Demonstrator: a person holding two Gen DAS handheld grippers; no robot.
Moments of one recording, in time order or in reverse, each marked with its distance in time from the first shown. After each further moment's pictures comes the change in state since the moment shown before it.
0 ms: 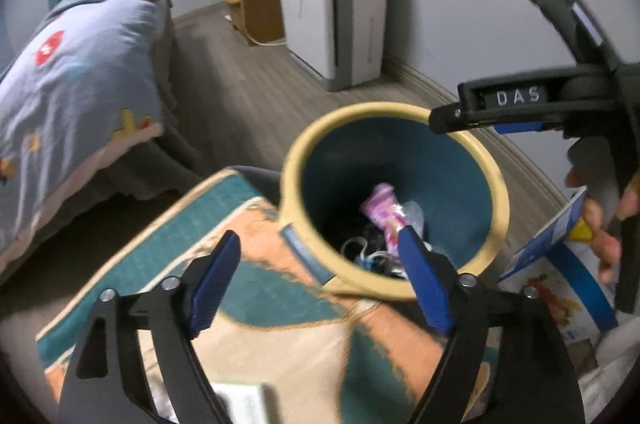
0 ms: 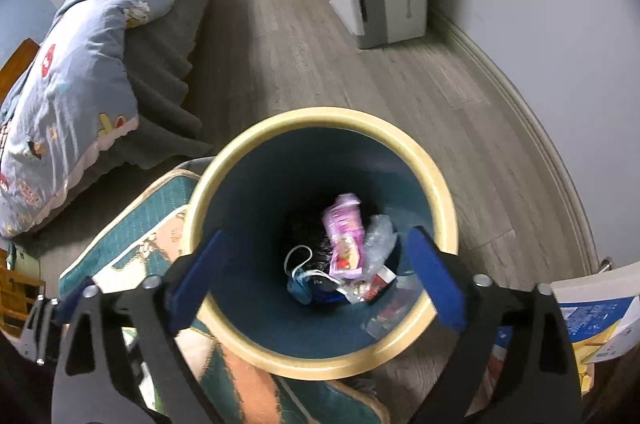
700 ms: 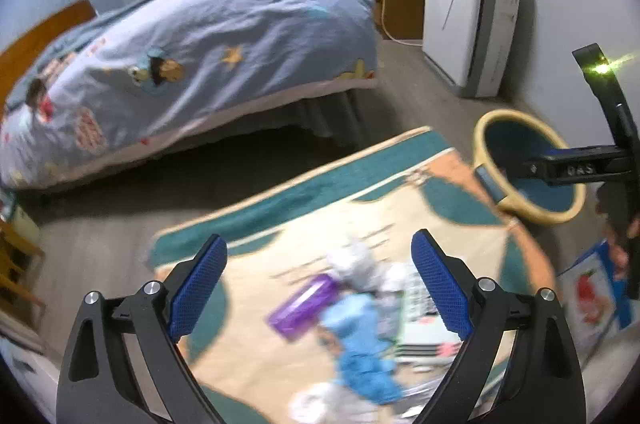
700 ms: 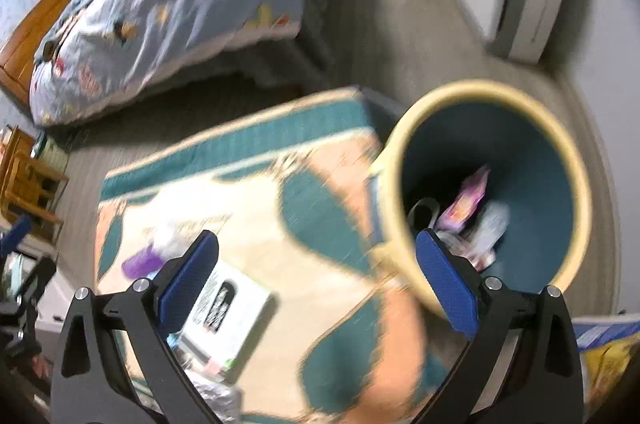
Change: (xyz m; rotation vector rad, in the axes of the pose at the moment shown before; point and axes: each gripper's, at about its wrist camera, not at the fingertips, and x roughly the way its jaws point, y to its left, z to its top) left arm -0.141 0.165 -0.103 -0.233 0.035 0.303; right arm 0.002 0.167 -0.076 -0.321 0.132 0.153
